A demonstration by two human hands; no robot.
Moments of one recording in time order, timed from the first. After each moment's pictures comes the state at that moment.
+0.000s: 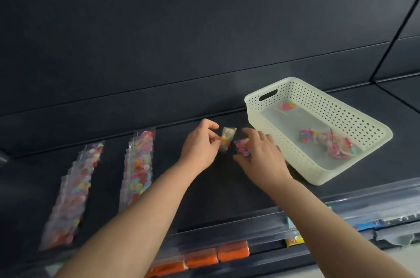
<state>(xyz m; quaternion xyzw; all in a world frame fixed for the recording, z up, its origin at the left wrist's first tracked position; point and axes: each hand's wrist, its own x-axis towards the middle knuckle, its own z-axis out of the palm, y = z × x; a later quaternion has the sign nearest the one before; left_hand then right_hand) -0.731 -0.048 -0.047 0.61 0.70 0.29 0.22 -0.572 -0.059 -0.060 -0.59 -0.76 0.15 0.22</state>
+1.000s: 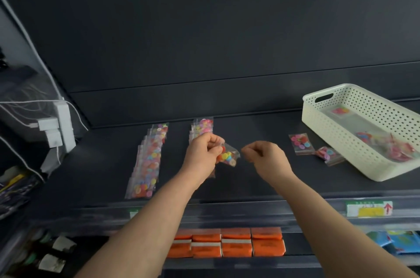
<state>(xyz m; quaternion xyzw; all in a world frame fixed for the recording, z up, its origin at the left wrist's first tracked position) -0.837 -0.170 -0.031 0.45 0.69 0.46 0.33 -0.682 -0.123 -0.051 -0.54 -0.69 0.38 0.29</state>
